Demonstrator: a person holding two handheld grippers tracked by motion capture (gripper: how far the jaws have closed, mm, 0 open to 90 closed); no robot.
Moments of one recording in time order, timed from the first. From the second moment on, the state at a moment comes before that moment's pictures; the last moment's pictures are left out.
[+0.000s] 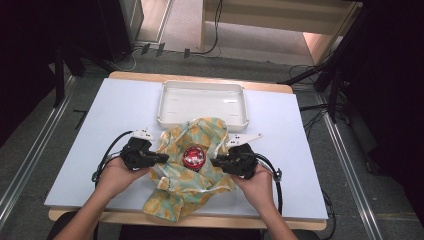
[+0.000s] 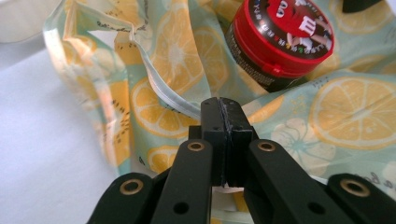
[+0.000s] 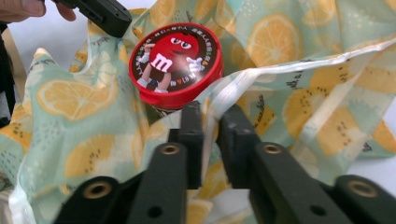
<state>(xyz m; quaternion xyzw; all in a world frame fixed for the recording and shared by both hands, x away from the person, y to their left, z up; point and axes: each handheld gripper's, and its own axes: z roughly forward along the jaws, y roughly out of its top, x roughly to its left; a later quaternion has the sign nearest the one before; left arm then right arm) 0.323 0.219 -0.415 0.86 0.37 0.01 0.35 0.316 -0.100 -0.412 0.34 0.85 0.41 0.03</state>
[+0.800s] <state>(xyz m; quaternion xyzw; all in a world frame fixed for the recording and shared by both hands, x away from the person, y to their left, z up) 0.318 0.254 -0.412 0.84 0.40 0.03 0.36 0.308 -0.166 -0.427 0.39 0.83 0.40 0.05</state>
